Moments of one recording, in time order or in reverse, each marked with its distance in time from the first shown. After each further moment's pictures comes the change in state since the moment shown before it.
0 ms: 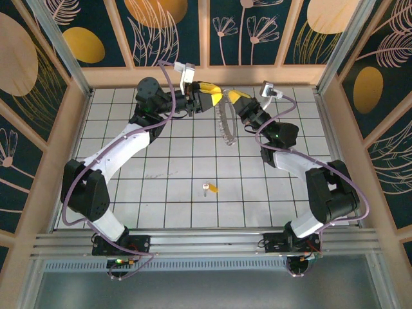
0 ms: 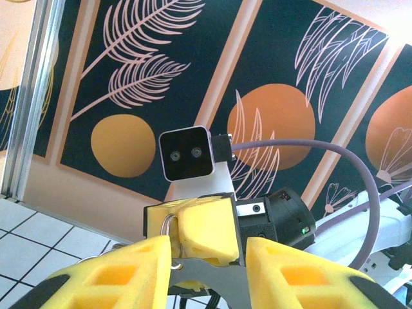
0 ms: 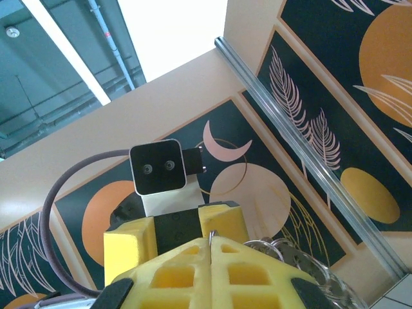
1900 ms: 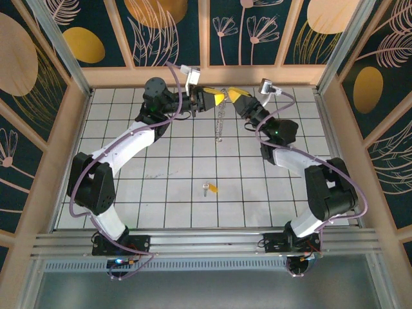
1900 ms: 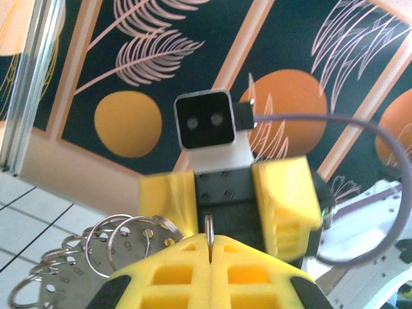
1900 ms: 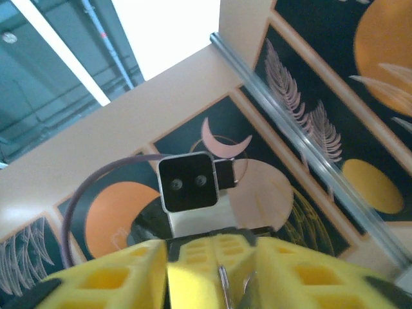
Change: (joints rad) left arm 0.002 0.071 0.020 -0.045 0.018 0.026; right arm -0.037 0.016 0.034 -0.041 -0.029 0.040
